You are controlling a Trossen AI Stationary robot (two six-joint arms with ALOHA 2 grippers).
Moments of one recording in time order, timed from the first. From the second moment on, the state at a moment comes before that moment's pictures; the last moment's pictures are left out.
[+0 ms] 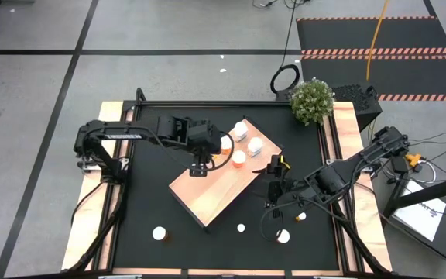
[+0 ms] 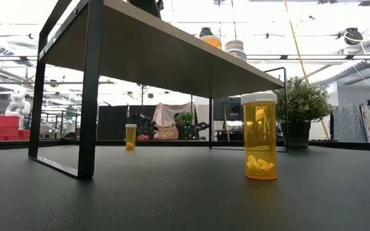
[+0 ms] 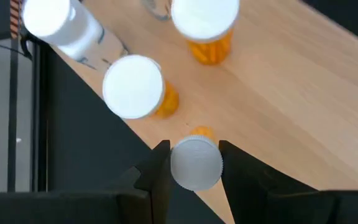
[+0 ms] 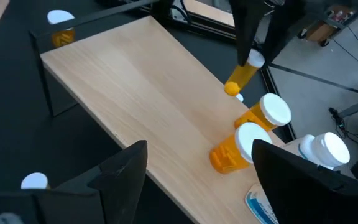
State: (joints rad) left arm 0.00 1.69 1.77 -1.16 -0.16 0.14; right arm 0.53 1.45 1.41 -0.80 0.70 0.17
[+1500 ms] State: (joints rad) left arm 0.05 1.70 1.68 -1.10 -0.10 0.24; right arm 0.54 1.45 1.41 -0.80 0.70 0.17
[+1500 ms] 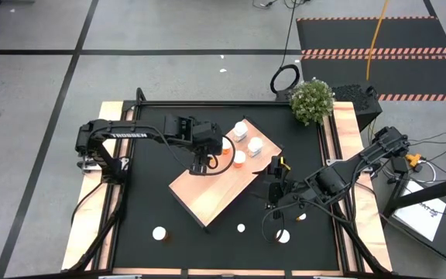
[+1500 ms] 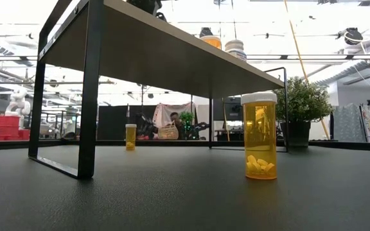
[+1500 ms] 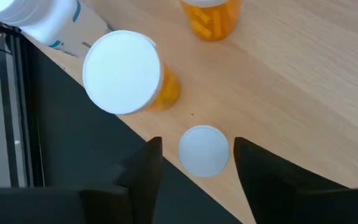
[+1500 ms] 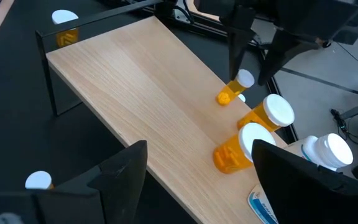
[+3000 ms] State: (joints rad) left arm -0.20 1.11 1.15 -0.80 -0.40 0.00; right arm 0.81 1.46 1.37 -1.18 0.39 1.08
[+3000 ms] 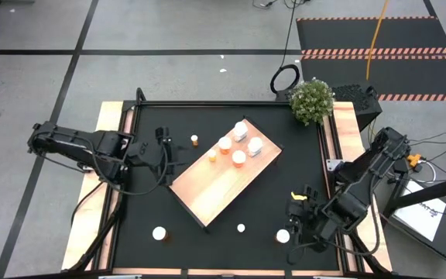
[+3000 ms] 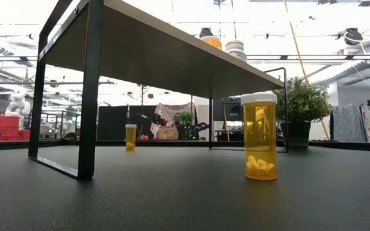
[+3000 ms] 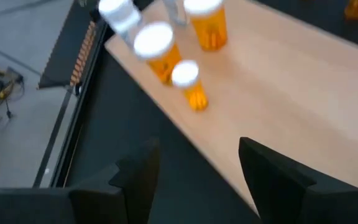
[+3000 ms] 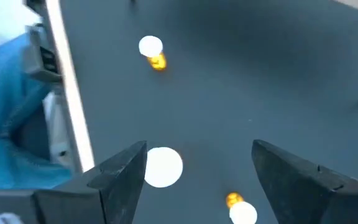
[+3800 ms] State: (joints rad) left arm -0.21 1.11 1.15 -0.74 -0.40 0.02; right arm 0.81 1.46 0.99 -1.09 0.13 1.16
